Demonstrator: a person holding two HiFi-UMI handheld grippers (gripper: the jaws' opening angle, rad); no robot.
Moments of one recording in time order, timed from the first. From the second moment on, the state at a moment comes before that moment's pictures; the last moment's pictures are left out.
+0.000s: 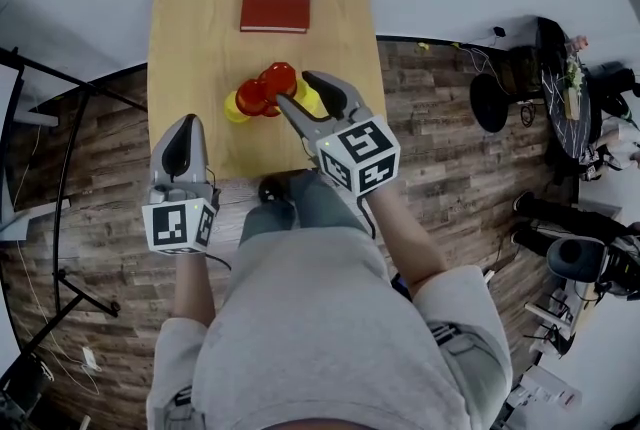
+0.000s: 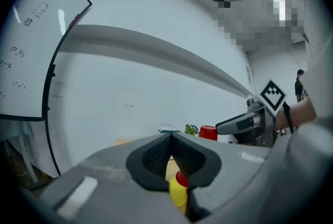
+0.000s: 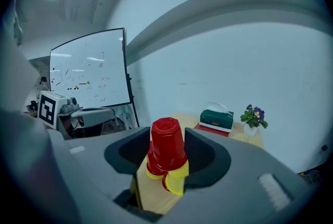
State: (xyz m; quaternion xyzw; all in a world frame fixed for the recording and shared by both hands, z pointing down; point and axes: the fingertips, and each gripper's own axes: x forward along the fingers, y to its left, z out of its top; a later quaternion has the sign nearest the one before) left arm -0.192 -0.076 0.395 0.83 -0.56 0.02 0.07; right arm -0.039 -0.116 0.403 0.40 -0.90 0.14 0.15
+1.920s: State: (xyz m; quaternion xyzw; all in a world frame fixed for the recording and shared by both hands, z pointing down) left arm -0.103 0.081 0.272 0.79 -0.61 -0.08 -0.04; right arm 0.135 0.041 0.278 0.52 -0.86 -0.03 -0.02
